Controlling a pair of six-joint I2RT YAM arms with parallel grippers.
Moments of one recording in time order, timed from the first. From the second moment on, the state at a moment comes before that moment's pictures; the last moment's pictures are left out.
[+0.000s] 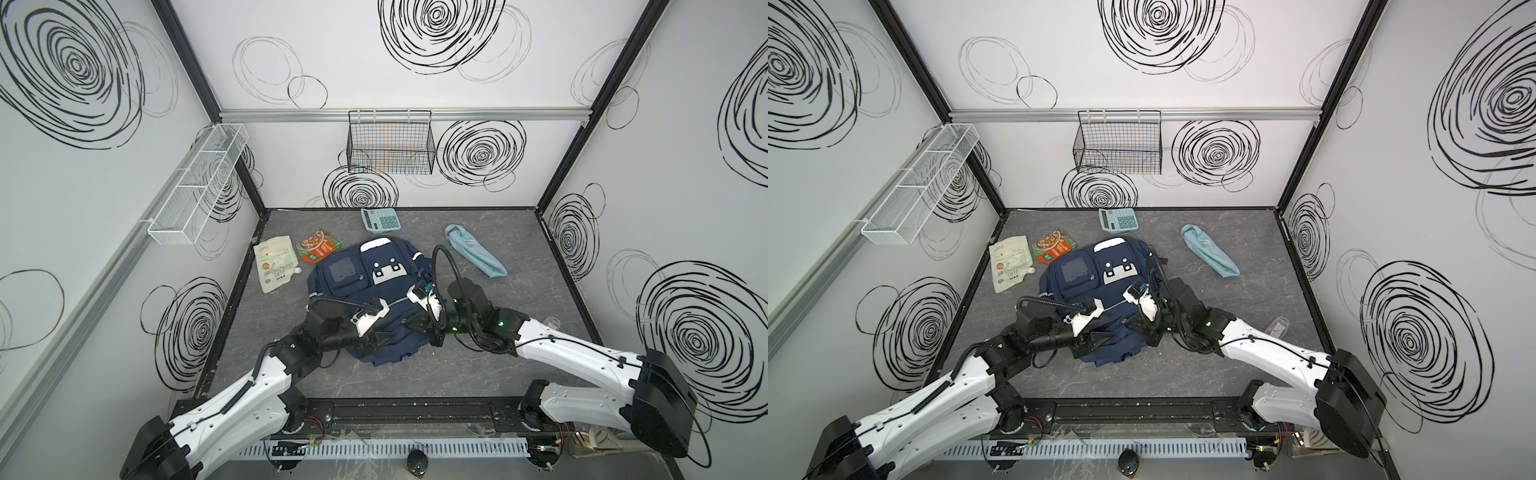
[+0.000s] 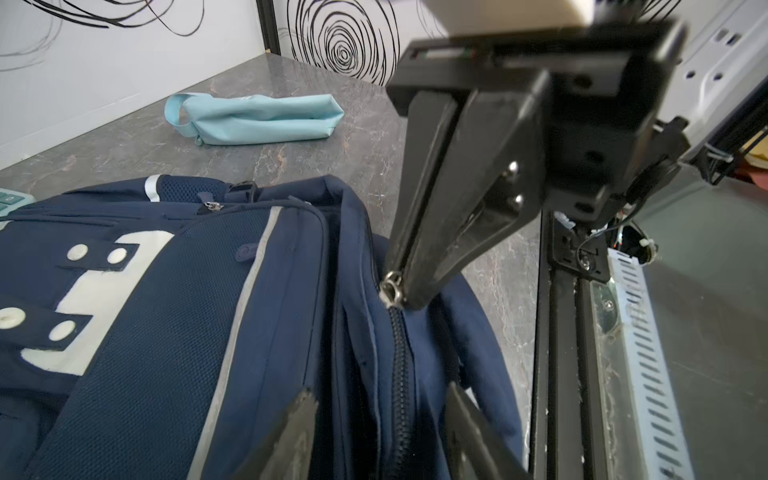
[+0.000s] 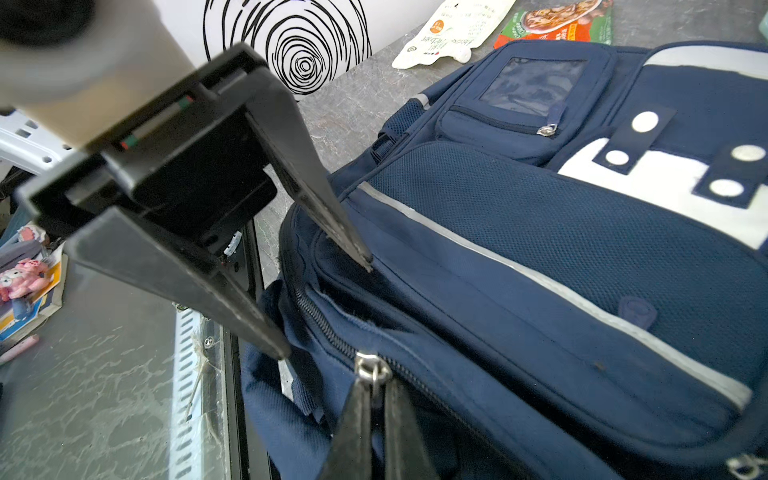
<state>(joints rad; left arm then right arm) -0.64 0.83 0.43 -0.09 0.48 0.14 0.85 1.19 0.74 -0.14 -0.44 0.09</state>
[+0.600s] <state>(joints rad) -0.65 0.80 0.43 -0.12 0.38 0.18 0.83 1.27 0.90 -0.40 -0.45 0.12</state>
